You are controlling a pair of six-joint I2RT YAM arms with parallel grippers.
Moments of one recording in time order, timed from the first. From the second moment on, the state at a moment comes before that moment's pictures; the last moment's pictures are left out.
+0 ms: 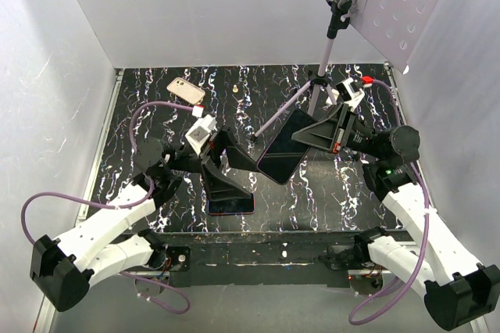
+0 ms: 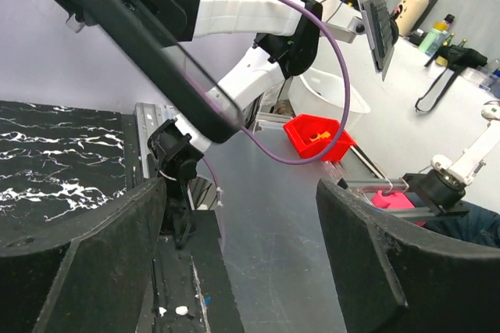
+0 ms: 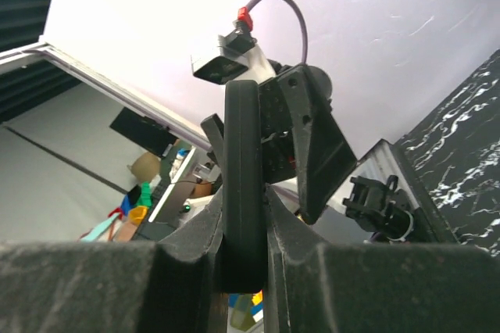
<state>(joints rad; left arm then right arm) -0.68 0.97 0.75 0.75 1.09 -0.79 0.40 0.87 0.78 0.63 -0.92 1.52</state>
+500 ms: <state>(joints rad) -0.68 1.15 0.81 0.83 1.10 -0.95 0.40 0.86 0.80 0.43 -0.91 1.36</state>
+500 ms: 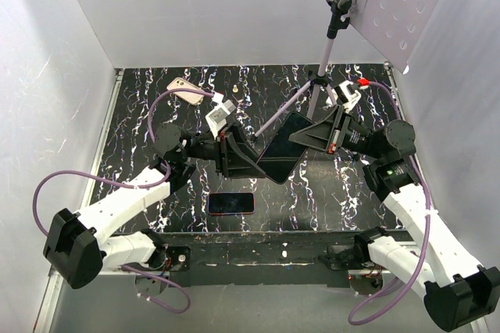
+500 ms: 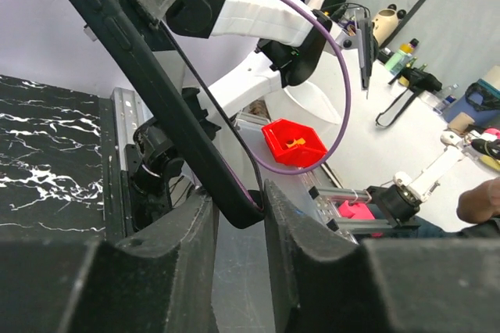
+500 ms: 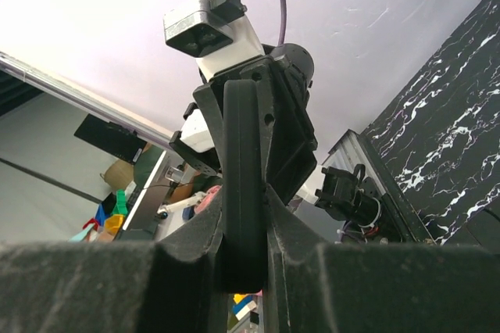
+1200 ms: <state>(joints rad) -0.73 1.43 1.05 1.38 1.37 -1.31 0.38 0.92 0.77 0.85 -0.97 1.64</state>
